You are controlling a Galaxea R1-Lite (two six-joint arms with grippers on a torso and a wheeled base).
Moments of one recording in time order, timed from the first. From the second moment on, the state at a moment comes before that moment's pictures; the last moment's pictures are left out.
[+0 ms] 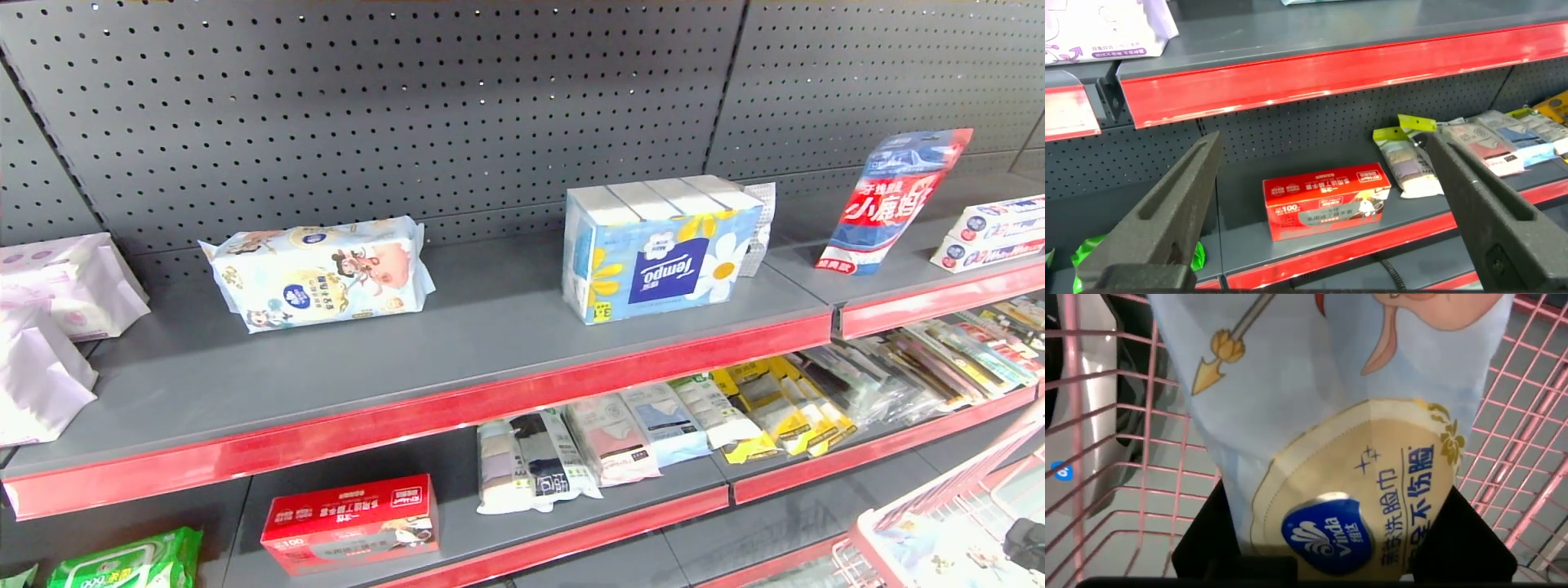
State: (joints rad) left arm 0.00 0.00 0.00 0.00 -0.04 0.00; right arm -1.00 2.13 -0.52 -0.24 0.33 -1.45
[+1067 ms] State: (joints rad) left arm 0.00 0.00 0.00 0.00 -0.04 0.00; right arm -0.96 1.61 -0.41 -0.17 0.29 -1.12
